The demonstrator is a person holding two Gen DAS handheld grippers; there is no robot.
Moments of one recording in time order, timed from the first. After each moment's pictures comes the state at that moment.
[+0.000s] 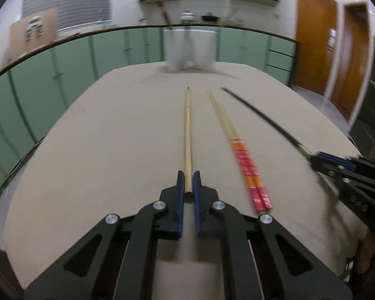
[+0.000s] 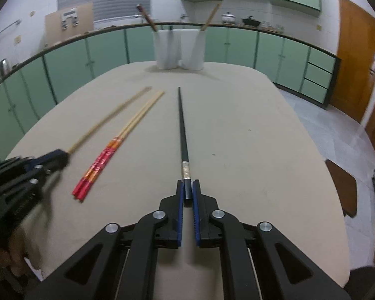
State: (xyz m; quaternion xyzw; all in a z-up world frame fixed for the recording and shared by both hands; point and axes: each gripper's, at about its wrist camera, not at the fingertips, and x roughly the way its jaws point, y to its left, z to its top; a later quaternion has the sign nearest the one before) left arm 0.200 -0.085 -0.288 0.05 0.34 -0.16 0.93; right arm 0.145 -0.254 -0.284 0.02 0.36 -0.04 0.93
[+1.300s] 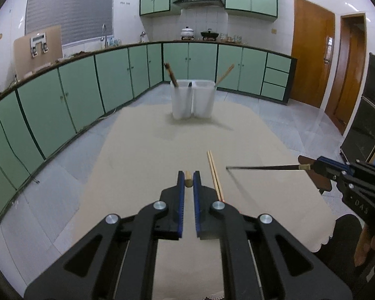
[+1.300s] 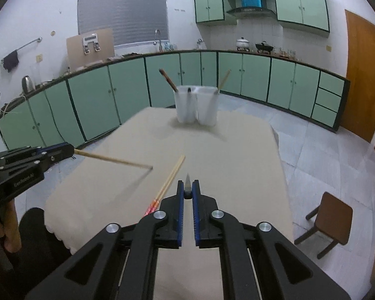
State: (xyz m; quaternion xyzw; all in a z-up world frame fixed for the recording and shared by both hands) left arm 0.178 -0.072 -0.125 0.05 0.31 -0.17 0.93; right arm 0.111 -0.260 -0.138 0.02 0.31 0.03 0.95
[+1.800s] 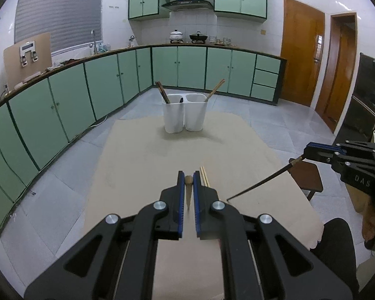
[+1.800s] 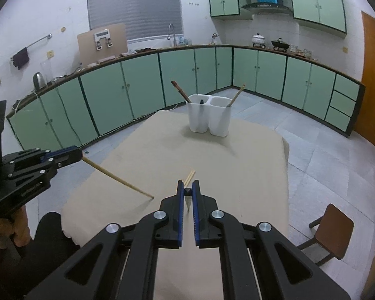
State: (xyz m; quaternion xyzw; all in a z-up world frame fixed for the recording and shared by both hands) left arm 0.197 -0.073 -0.086 0.06 0.31 -0.21 0.93; right arm 0.148 -0.271 -0.081 0.01 0.34 0.08 0.94
